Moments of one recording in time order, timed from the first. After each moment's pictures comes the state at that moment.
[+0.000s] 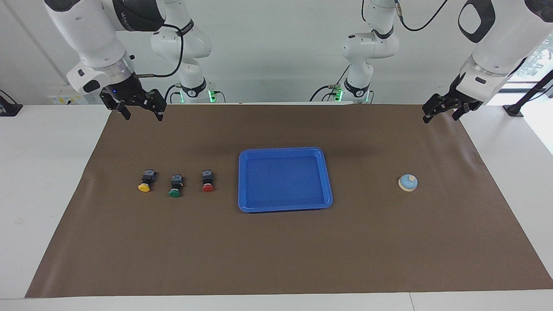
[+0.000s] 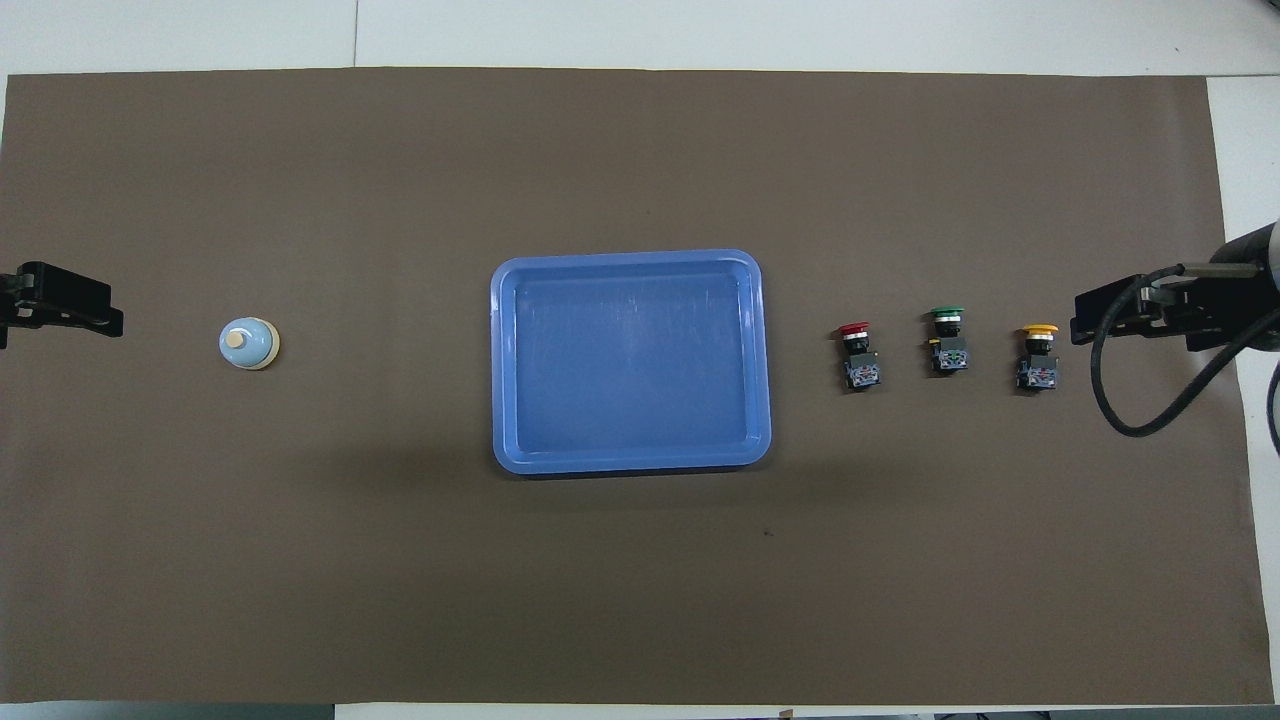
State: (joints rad) left arm 0.00 0.00 0.01 -1.59 0.00 1.52 -0.02; right arm -0.07 -0.04 0.08 -1.66 0.01 1.55 0.10
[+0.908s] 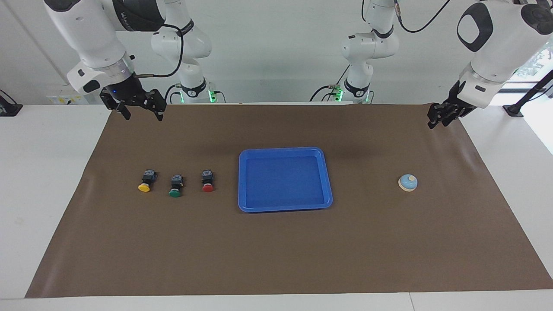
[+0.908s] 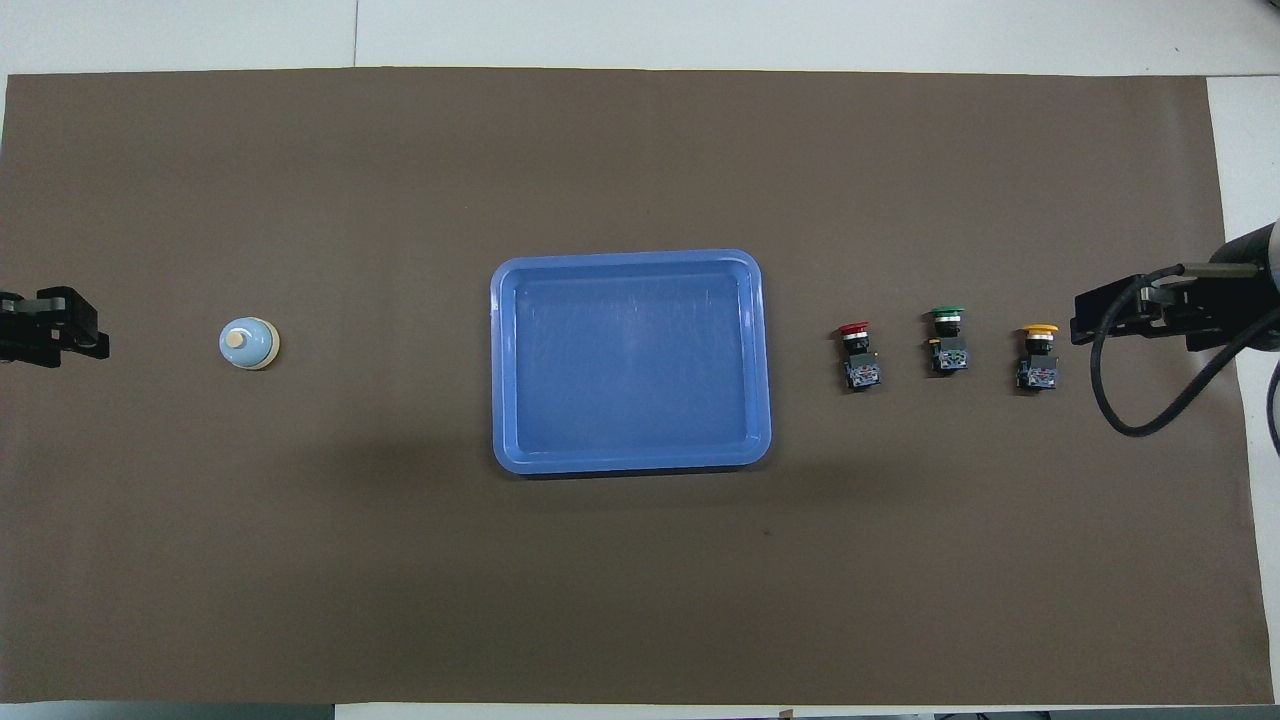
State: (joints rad) left arm 0.04 -0.04 0.01 -1.75 0.00 1.65 -0.06; right arm -0.07 -0.04 0.08 -1.66 0.01 1.55 0.10
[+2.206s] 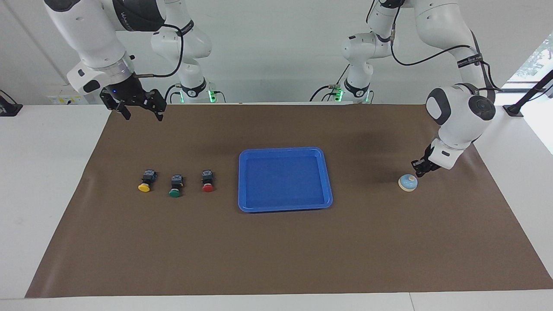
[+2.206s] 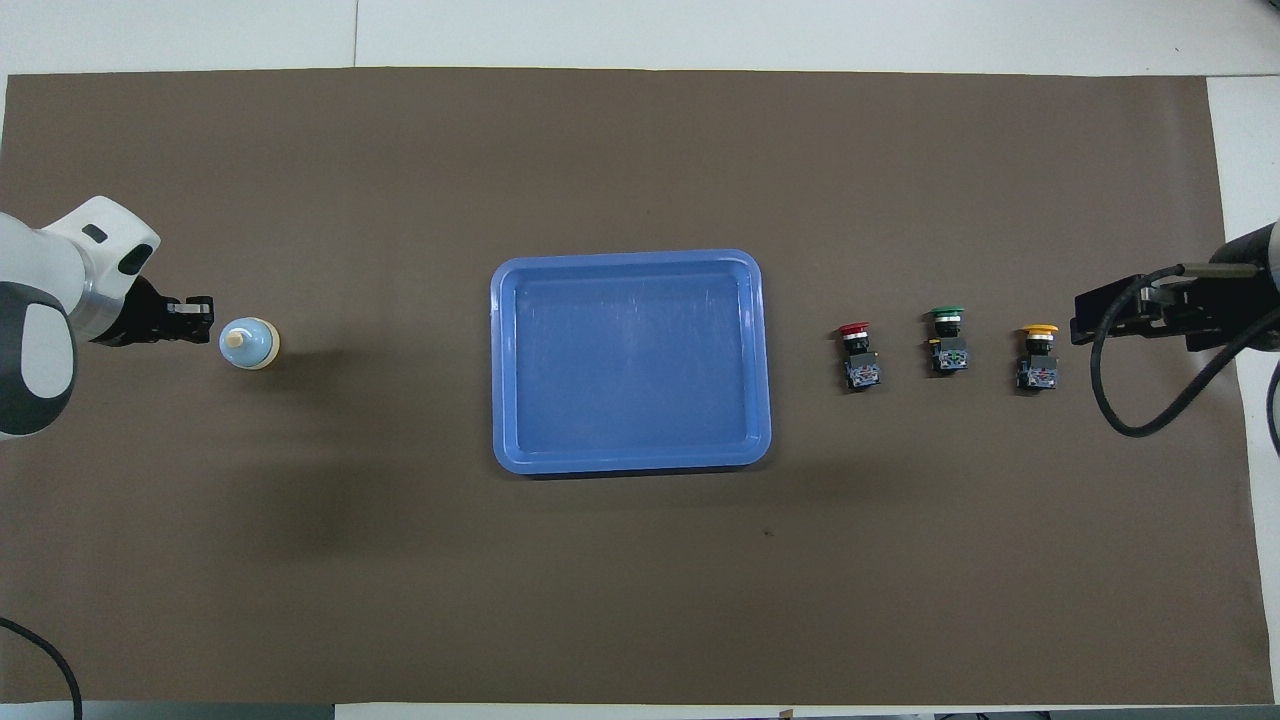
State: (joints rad) left arm 0.06 0.19 0.00 -2.01 0.00 2.19 -0.01; right arm -0.07 -0.04 0.08 -1.66 0.01 1.55 0.10
